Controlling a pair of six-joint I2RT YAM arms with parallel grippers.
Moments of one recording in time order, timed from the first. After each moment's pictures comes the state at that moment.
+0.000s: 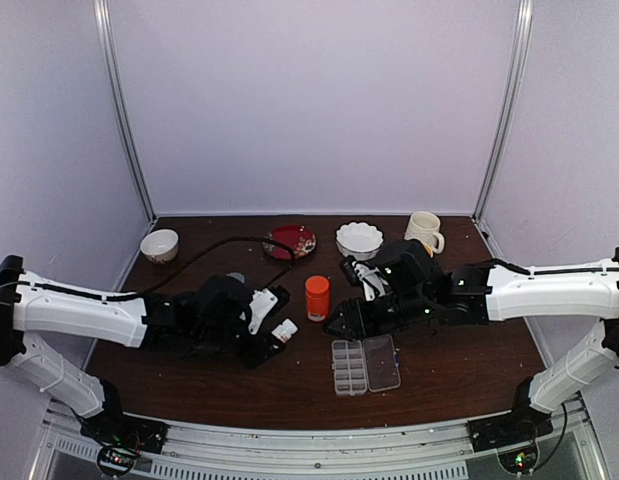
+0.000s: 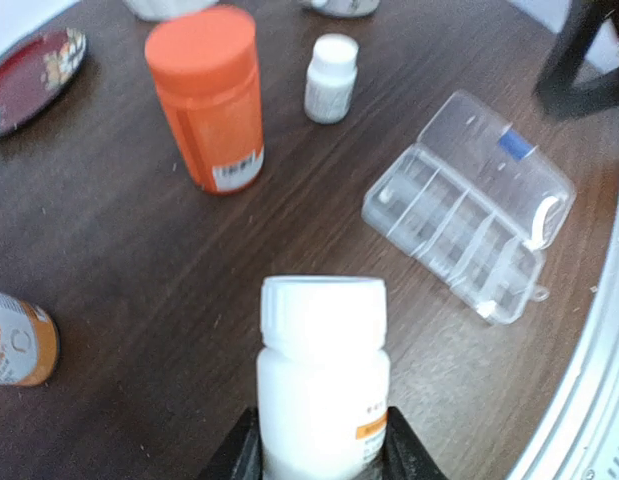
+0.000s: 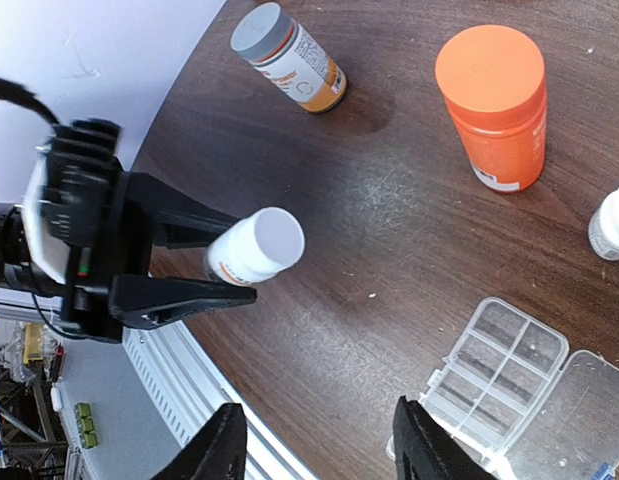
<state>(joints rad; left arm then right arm) -1.08 1.43 0.76 -0.17 -0.09 -0.26 1.02 1.41 0.96 -0.24 -0.14 0.69</state>
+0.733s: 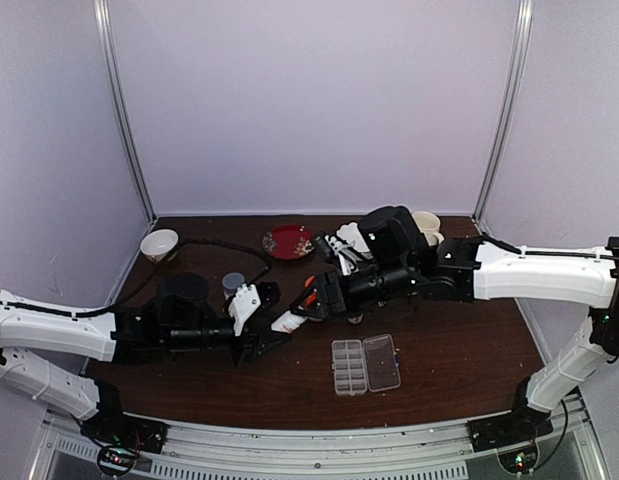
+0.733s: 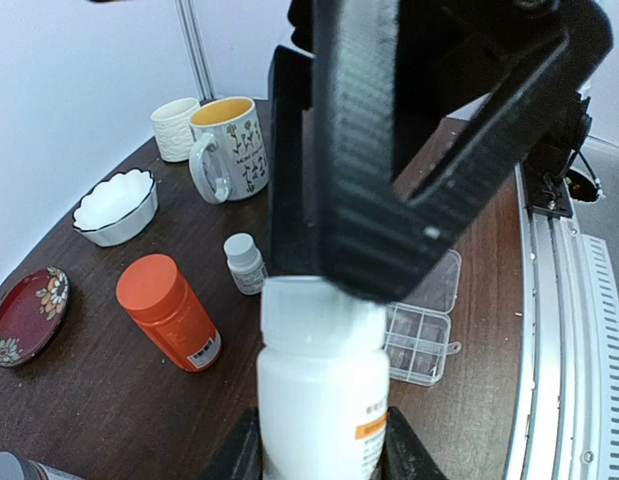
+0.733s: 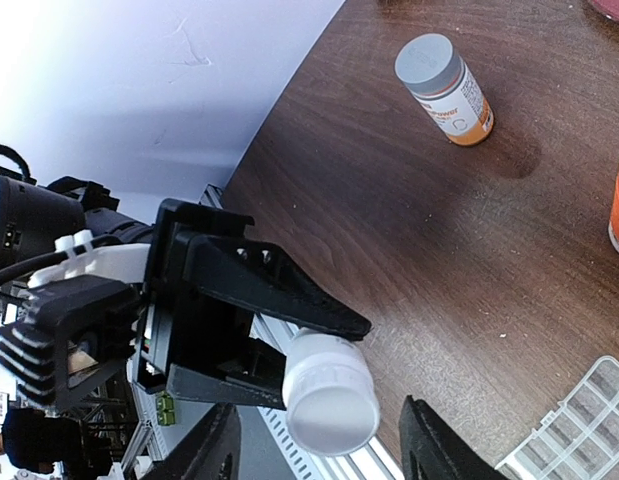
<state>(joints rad) -1.09 1.18 0.58 0.24 0.08 0.11 1.02 1.50 1.19 -0.24 -0.37 0.70</state>
